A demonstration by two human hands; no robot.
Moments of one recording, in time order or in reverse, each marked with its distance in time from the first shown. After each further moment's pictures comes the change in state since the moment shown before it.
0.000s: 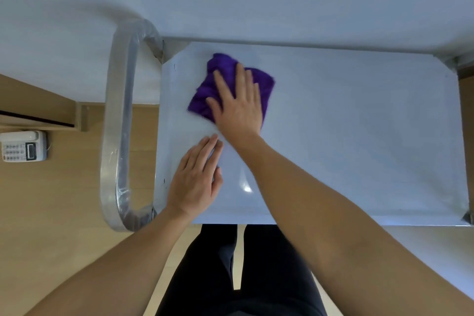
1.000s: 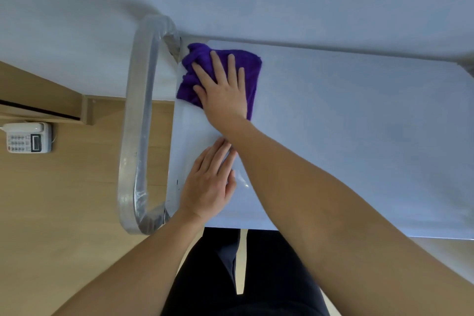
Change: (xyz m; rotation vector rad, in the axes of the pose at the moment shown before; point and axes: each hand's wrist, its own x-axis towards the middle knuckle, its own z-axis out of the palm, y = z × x) left_hand 0.001 -0.002 0.003 -0.029 0.052 -0.005; right_hand 0.038 -0.057 0.002 -0.029 -0.179 -0.135
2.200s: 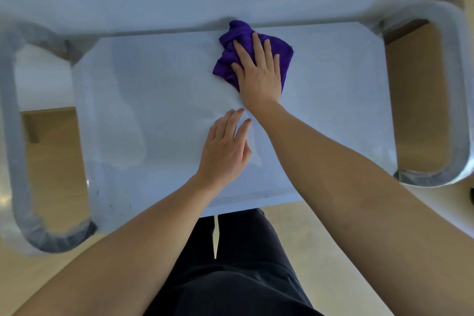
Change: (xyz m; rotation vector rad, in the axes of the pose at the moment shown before) left_hand 0.103 0.165 0.033 -0.075 -0.189 0.149; right_hand -0.057 0.241 -0.054 0.013 0.108 0.336
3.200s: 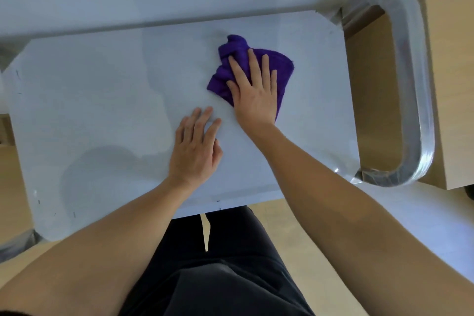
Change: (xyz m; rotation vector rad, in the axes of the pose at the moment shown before) left_hand 0.020 0.040 0.042 0.142 0.146 -0.005; right_hand -0.044 0.102 -0.002 0.049 0.067 0.001
